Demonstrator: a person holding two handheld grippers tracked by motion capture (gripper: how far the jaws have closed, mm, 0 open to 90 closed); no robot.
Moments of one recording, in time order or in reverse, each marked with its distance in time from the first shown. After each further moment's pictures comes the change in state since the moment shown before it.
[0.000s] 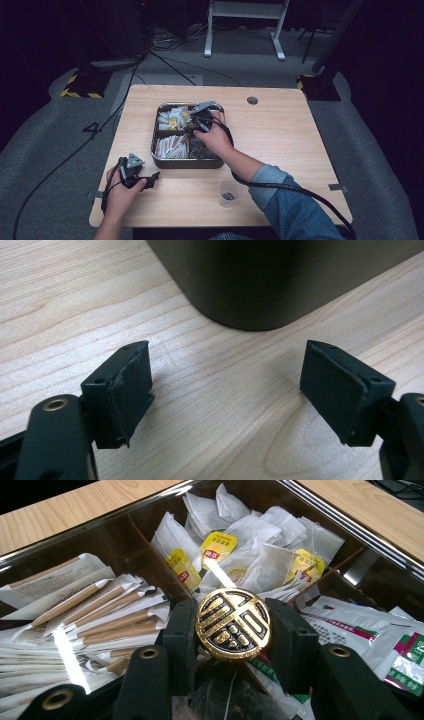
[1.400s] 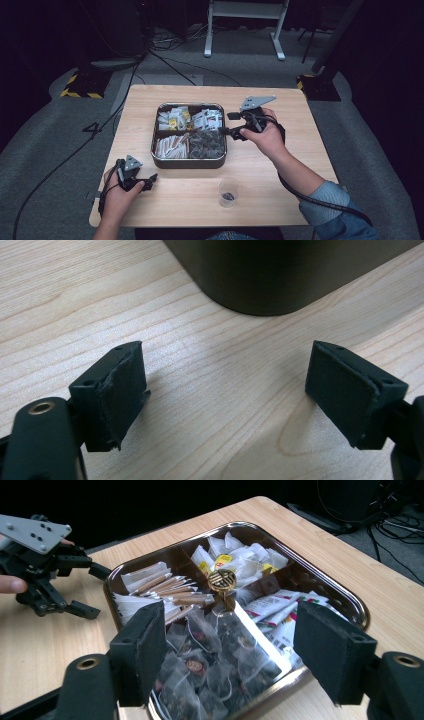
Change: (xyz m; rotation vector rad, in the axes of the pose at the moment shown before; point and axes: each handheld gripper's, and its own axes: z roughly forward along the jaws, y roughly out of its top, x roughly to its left) left arm 0.003 -0.007 -0.004 0.001 0.020 0.014; right arm -0.031 -0.036 -0.160 -0.181 0.115 -0.002
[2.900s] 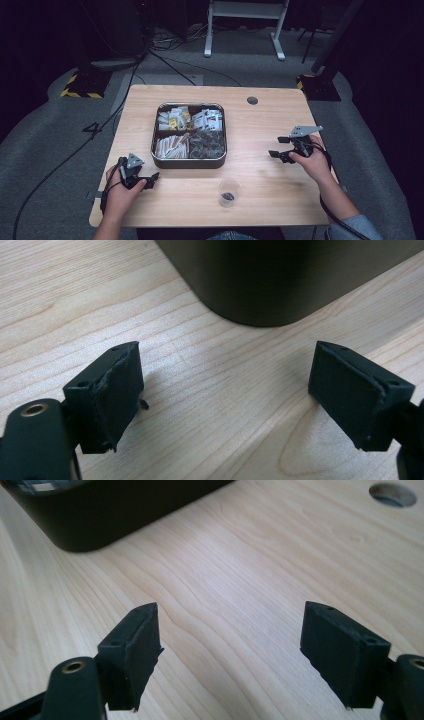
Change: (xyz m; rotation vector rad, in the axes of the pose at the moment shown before) left arm 0.000 0.006 0.006 0.005 -0.002 0.003; right arm -0.071 -0.161 -0.075 0.140 -0.150 0.064
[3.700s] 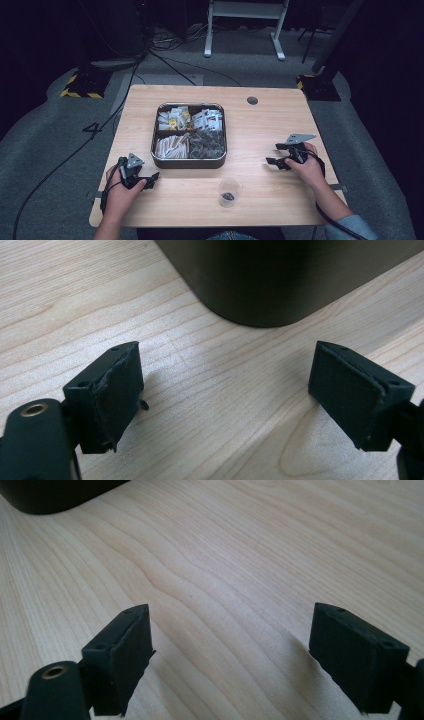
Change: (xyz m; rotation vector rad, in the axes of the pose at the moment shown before) left arm 0.000 0.000 0.000 0.001 -0.001 0.001; right arm -0.003 -0.033 0.029 0.018 0.008 0.037
